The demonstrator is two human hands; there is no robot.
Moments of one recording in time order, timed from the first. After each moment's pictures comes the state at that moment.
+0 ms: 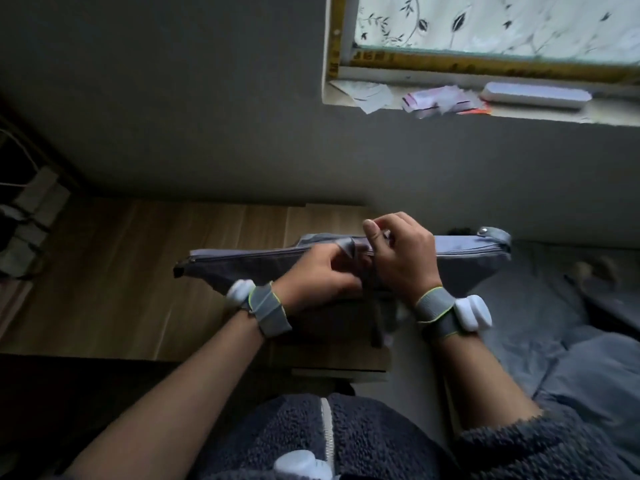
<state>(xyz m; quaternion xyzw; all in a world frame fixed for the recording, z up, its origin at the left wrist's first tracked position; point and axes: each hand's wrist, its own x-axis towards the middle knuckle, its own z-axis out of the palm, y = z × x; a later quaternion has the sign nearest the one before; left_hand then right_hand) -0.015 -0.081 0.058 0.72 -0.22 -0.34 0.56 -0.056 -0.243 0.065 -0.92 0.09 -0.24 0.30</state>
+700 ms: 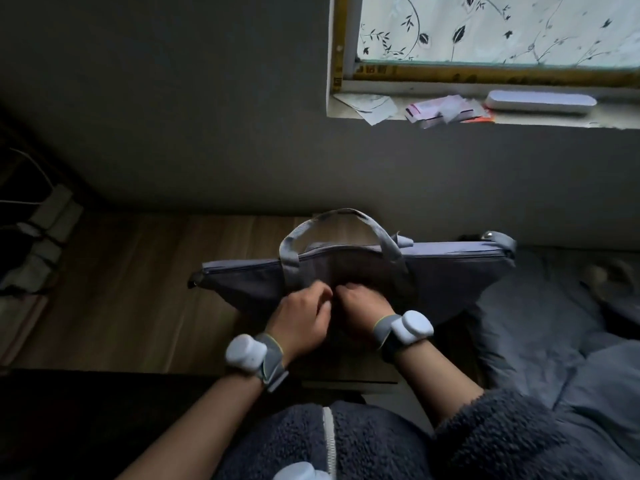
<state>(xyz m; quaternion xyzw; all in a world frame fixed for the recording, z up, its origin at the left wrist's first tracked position) -0.036 -0.044 0.001 0.90 -0.28 -0.09 0.31 -0.052 -0.207 -0.014 -0.97 -0.02 0.20 0.10</state>
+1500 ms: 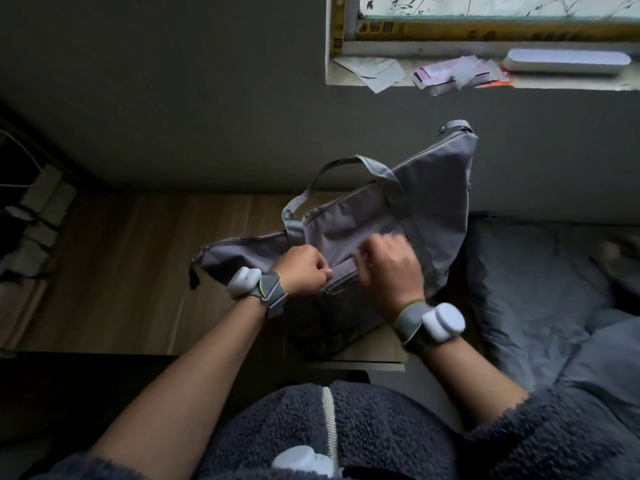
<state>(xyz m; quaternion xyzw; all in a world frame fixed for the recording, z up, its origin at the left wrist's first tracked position) 0.034 -0.063 0.012 0.91 -0.22 -0.28 0.20 -0.056 -0.223 0.010 -0.97 0.07 -0.17 0.15</state>
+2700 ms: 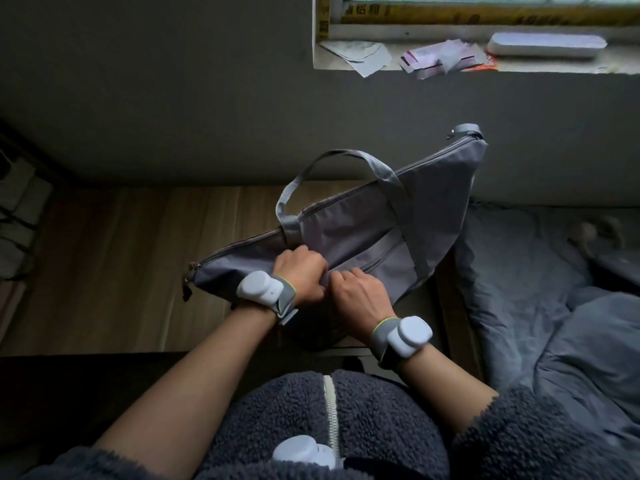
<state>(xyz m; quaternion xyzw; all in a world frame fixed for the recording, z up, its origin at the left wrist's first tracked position) 0.005 -0.064 -0.004 0.92 -0.35 -0.19 0.00 -0.093 -0.176 -0.016 -0.99 -0.04 0.03 0.11</state>
